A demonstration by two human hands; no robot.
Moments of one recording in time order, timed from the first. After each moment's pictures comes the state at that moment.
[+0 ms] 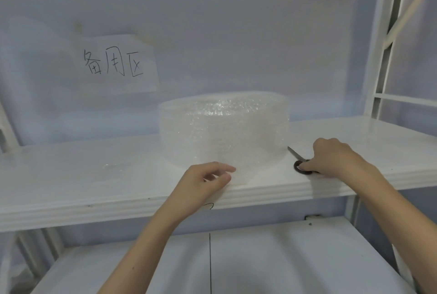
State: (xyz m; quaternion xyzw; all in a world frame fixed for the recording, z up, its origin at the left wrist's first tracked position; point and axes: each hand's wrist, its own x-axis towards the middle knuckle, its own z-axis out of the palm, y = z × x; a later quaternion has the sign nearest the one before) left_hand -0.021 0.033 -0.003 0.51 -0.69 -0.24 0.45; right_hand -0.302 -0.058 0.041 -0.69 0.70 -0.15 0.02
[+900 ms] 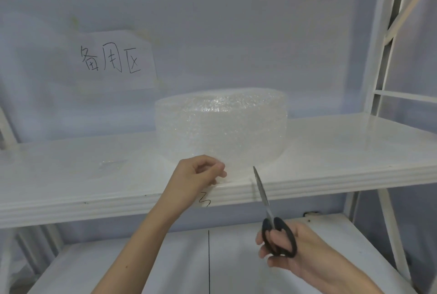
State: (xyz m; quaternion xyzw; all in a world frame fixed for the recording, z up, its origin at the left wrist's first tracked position) left_hand -0.025 0.035 0.001 0.51 -0.61 -0.30 0.53; right_hand -0.259 0.054 -0.070 -0.52 0.32 -0.34 0.72
